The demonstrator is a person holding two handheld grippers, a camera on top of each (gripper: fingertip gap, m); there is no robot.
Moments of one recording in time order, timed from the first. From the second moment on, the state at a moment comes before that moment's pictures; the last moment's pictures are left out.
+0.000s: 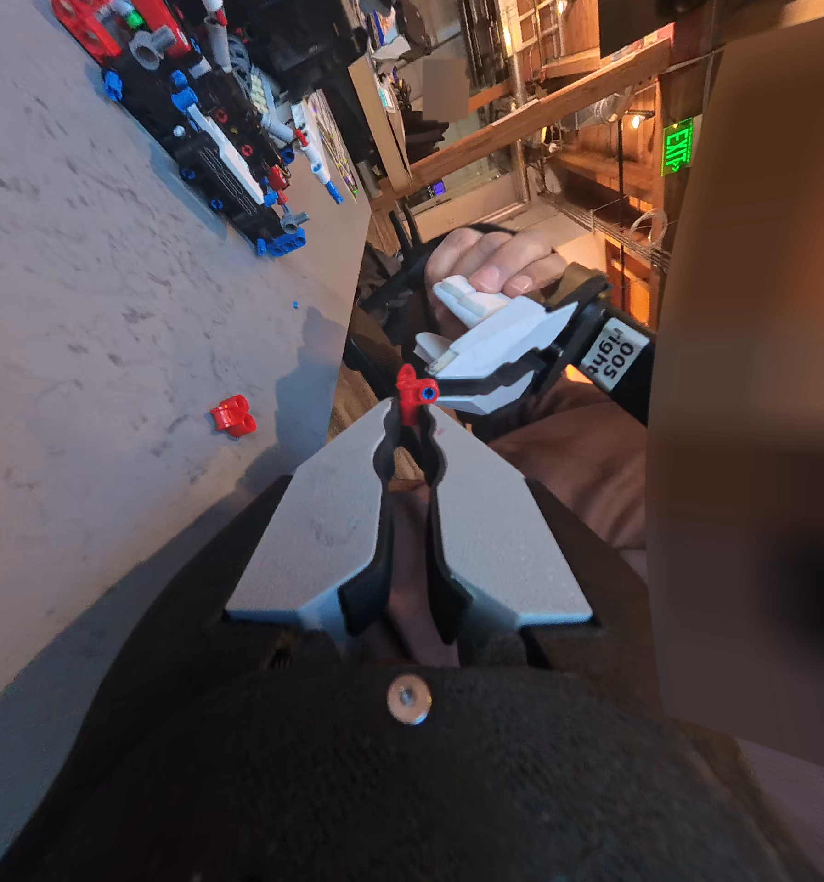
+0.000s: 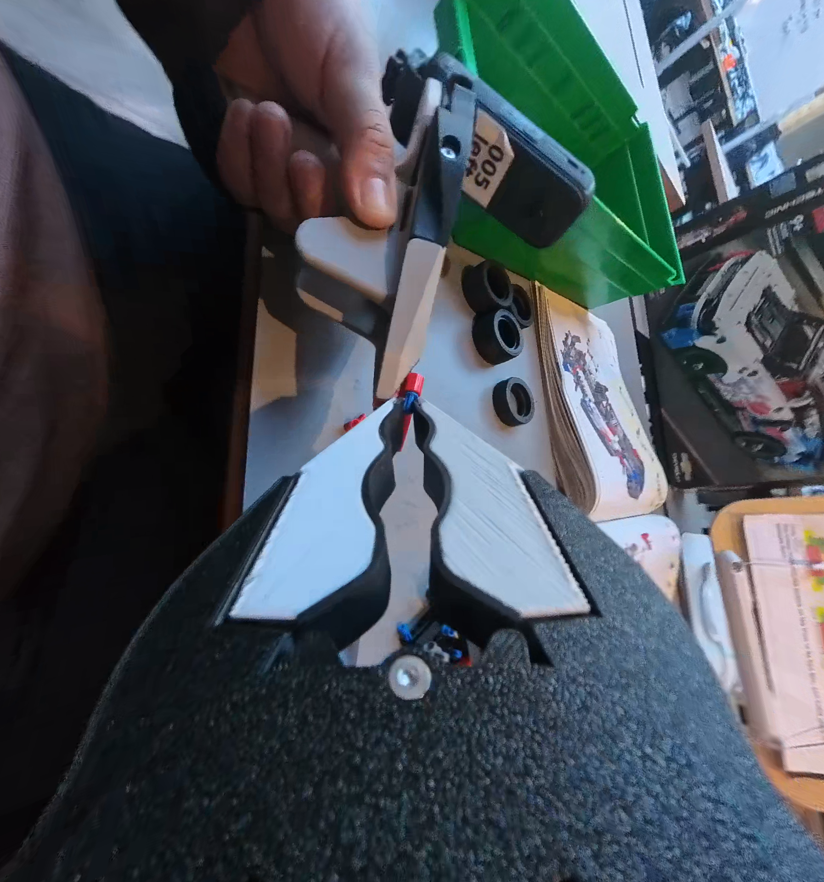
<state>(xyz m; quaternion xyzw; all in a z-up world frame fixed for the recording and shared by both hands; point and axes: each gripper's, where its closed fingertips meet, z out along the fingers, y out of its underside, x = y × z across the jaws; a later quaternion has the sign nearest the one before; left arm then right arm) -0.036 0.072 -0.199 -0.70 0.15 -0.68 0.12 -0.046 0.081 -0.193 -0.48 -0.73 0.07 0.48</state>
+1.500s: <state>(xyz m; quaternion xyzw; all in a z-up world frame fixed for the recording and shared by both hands) -0.057 0.070 -0.164 -0.57 0.49 -0.24 0.61 -0.044 0.080 -0.168 -0.58 -0.56 0.39 0.44</state>
